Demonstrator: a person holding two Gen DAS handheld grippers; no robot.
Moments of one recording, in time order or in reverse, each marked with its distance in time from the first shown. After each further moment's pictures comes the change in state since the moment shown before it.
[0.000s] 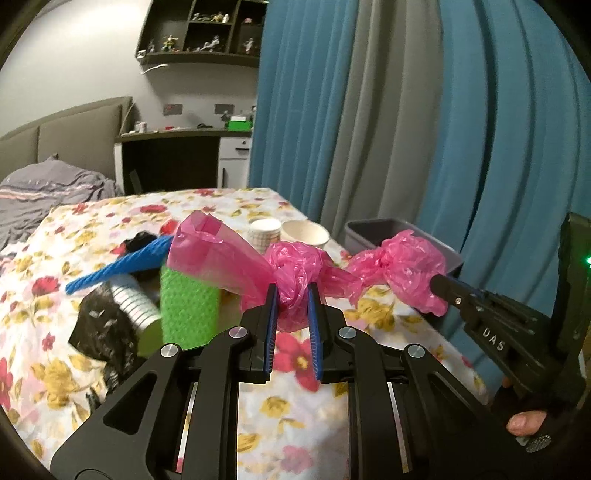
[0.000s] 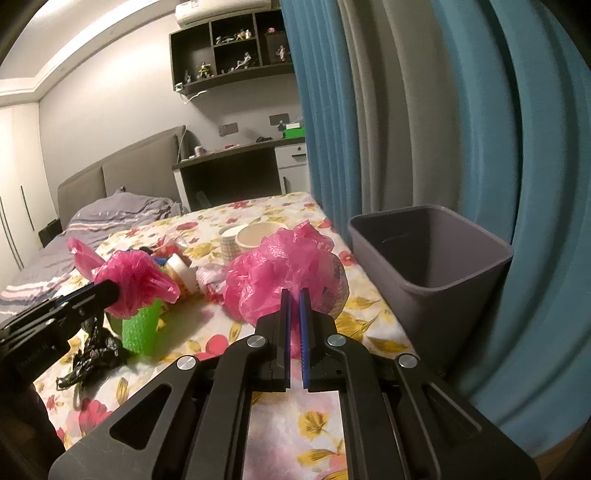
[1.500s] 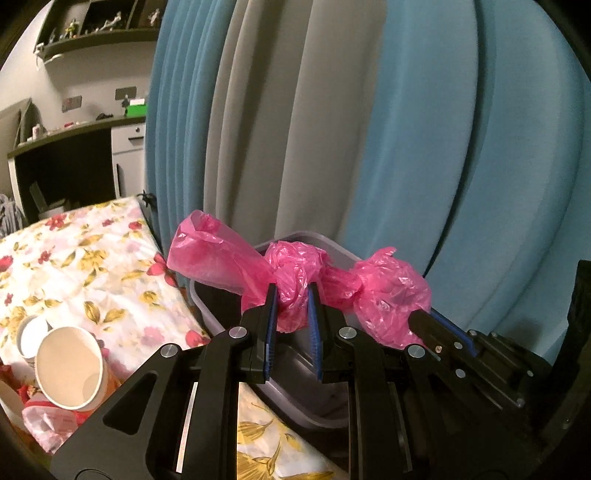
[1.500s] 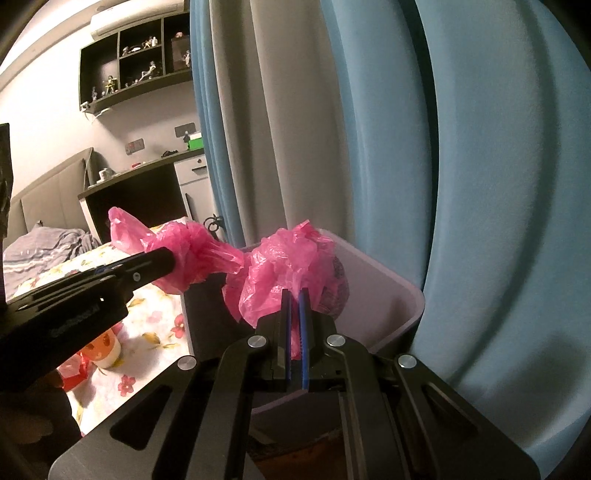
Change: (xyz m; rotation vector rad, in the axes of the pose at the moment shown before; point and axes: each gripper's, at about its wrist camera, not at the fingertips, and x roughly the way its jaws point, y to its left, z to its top) left arm 0.227 -0.152 0.095 0.099 0.119 -0.284; right arm 0.079 -0.143 0.057 0.113 0.004 -0.285
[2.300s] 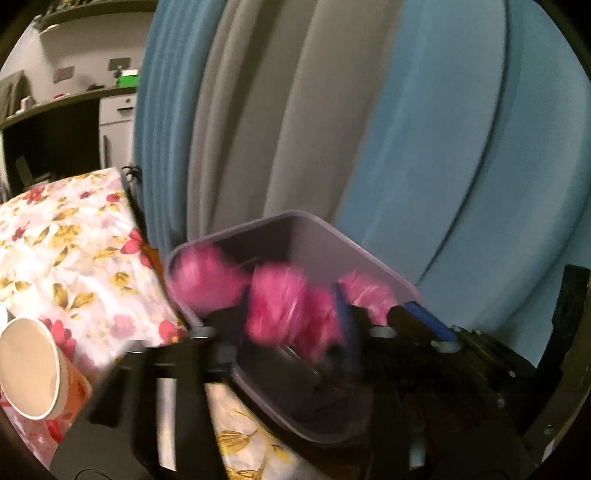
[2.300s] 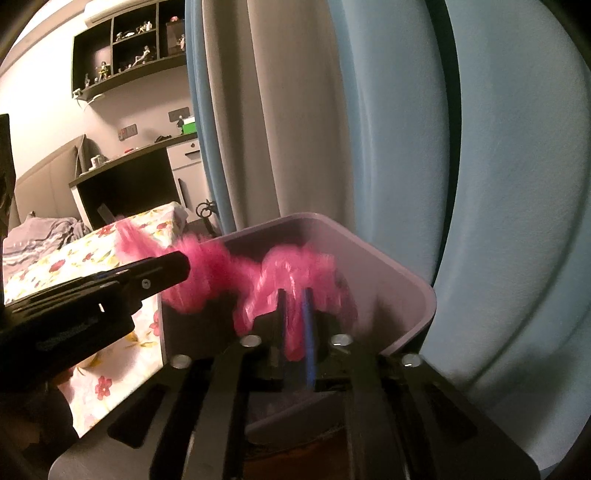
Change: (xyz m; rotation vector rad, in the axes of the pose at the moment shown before) left arm 0.033 0.009 -0.005 -0.065 0.064 -0.043; right arm 0.022 -0.004 0.004 0.002 0.057 -0.016
